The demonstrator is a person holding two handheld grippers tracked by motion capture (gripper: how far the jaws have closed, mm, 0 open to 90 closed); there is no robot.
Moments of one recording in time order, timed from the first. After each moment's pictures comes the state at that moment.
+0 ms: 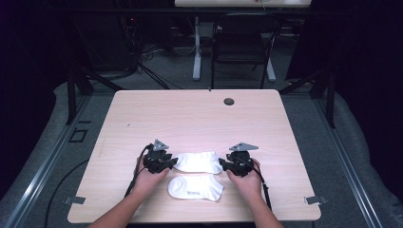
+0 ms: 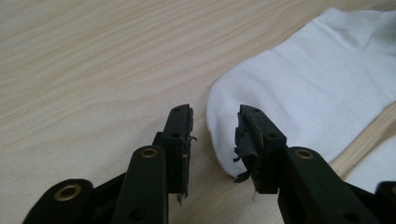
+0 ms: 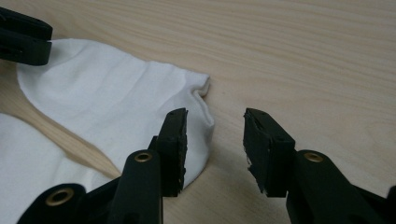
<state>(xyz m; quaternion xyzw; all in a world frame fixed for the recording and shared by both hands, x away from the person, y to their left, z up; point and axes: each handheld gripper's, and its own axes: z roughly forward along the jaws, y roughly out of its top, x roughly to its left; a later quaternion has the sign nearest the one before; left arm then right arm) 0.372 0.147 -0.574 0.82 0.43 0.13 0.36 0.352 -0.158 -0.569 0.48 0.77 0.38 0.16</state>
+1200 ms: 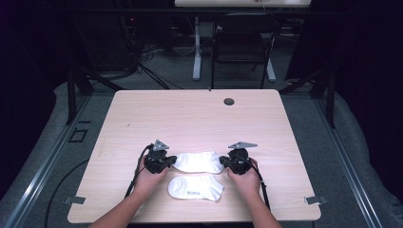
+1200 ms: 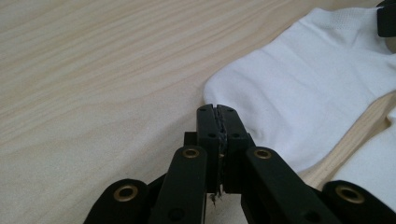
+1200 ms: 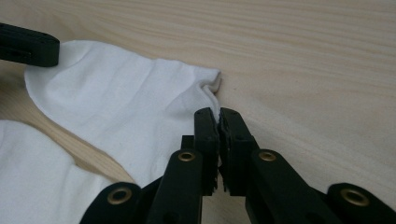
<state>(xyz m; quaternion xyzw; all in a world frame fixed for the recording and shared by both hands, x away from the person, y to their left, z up) 0.373 0.147 -0.574 0.82 0.42 0.12 0.38 0.360 -0.158 -0.573 0.50 0.76 0.39 0.11</state>
